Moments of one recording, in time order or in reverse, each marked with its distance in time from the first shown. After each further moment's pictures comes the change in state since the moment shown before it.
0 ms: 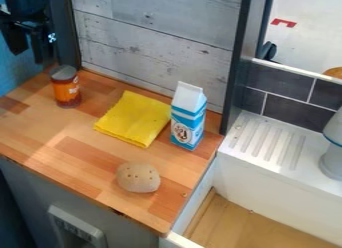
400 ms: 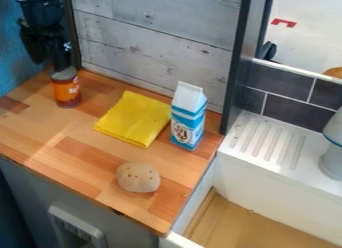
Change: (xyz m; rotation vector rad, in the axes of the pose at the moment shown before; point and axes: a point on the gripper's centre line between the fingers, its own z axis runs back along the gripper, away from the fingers) arm 0.030 -0.001 -0.029 -0.097 -0.054 -0.049
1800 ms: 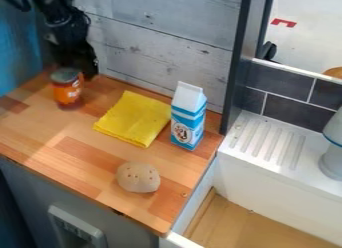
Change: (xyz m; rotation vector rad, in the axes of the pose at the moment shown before) arm 0.044 0.000 -0.047 0.079 -0.150 0.047
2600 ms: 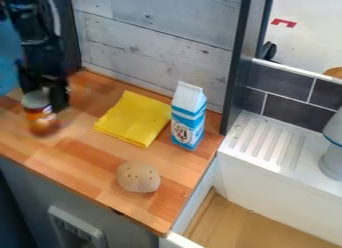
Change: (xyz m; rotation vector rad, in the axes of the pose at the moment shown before) arm -0.084 -0.004 0.012 -0.033 0.298 0.033
